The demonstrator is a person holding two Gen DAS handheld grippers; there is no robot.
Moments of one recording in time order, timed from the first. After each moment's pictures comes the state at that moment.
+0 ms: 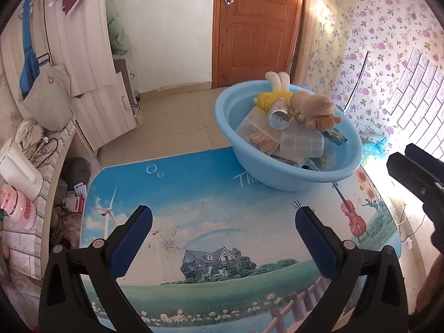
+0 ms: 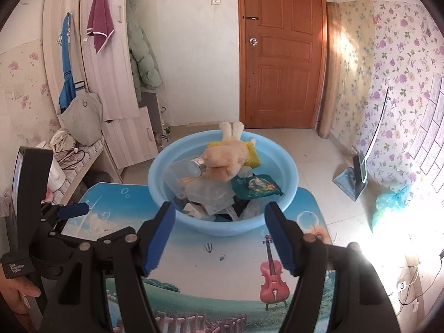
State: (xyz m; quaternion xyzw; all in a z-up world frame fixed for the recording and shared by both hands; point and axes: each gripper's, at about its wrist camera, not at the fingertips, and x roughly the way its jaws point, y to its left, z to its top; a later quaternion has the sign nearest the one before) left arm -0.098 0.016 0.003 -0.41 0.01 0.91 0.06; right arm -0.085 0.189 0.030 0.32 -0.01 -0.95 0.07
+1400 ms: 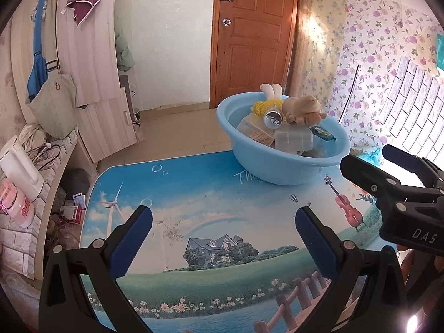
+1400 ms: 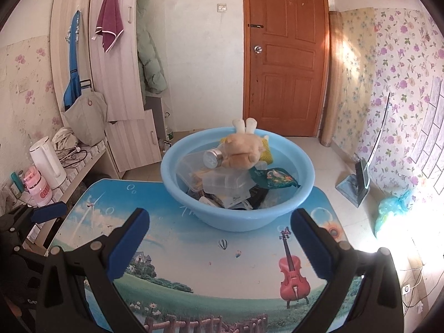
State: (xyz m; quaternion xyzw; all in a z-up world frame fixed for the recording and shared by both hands) left arm -0.053 0.002 -0.011 -0.36 0.00 0.93 0.08; right arm -0.073 0.168 0.001 0.30 0.01 -0.95 0.06
